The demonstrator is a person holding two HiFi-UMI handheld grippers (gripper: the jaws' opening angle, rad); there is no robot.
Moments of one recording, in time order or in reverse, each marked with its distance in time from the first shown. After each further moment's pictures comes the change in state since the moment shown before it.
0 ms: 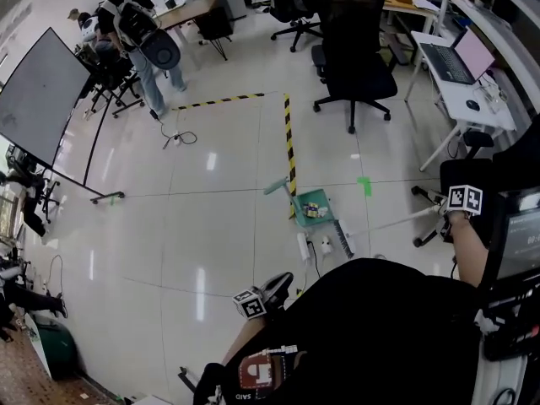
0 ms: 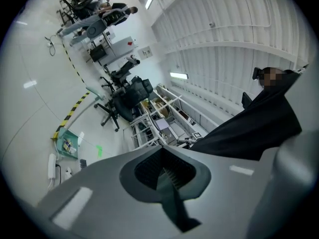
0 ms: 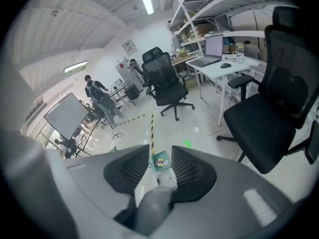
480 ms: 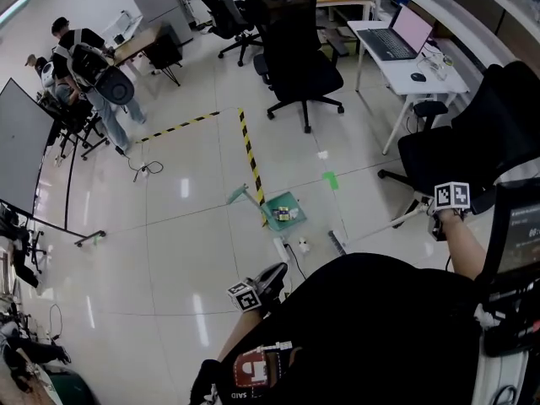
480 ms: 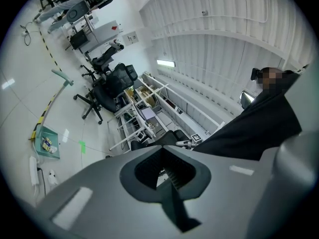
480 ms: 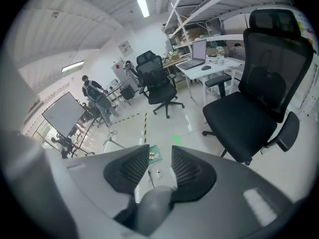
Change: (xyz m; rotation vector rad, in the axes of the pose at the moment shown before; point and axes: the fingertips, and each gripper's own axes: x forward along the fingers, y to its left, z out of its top) left arm 0.076 -0.057 -0.032 0.066 0.139 -0.152; right arm -0.106 -0.084 -0.068 0.013 -0.003 -0.056
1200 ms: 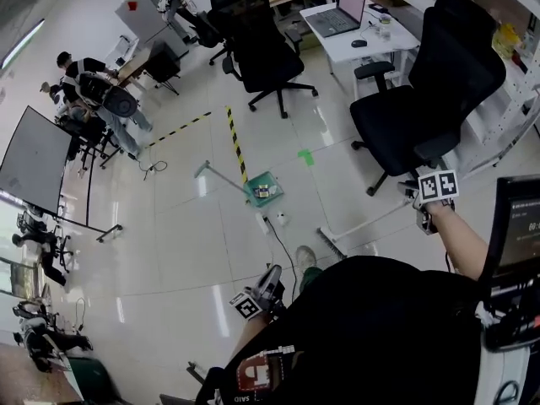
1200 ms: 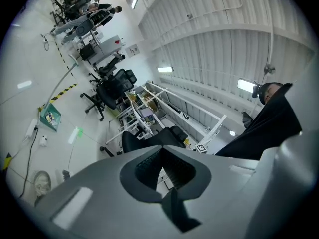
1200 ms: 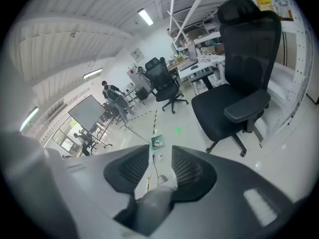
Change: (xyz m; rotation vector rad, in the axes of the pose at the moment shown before) left arm 0.060 -0.242 -0.258 0.015 -0.140 0.112; right arm -0.213 -0.188 -0.148 -0.031 -0.008 0.212
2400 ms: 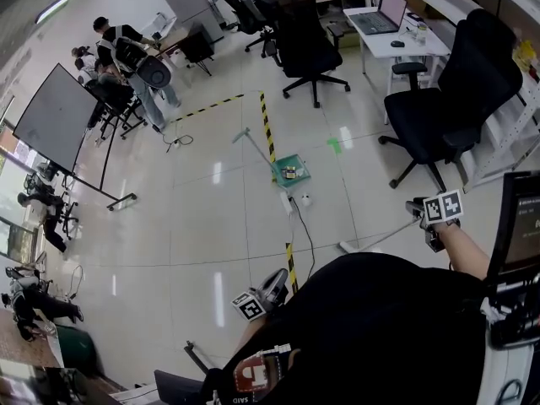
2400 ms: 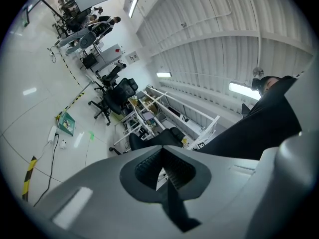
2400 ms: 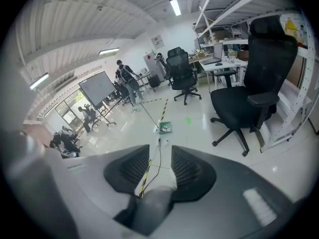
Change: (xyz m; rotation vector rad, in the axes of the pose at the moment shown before) left arm -0.204 -0.002 -0.025 0.041 -0.033 0.025; right arm 0.004 0.139 -0.157 -0.239 0.089 -0.013
